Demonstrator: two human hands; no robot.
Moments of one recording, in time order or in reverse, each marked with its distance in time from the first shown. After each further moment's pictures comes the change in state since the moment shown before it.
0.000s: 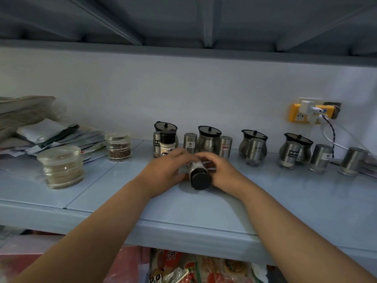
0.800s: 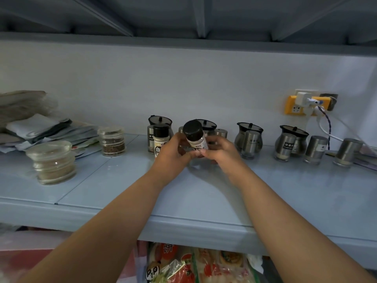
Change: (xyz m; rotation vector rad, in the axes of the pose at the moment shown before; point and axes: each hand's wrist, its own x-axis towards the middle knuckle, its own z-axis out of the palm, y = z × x) left_hand 0.030 0.023 0.026 -0.501 0.281 -0.361; right_hand 0.001 -0.007 -0.014 0.361 0.258 0.117
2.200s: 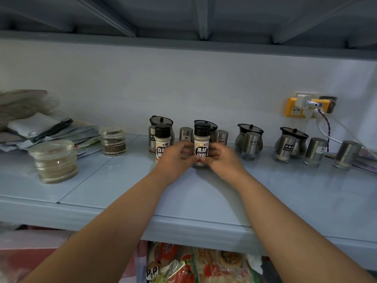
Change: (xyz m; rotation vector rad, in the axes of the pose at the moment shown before) left_hand 0.003 -0.006 0.007 -0.043 -0.086 -0.144; right_hand 0.008 0.019 0.005 -0.259 0.041 -0.037
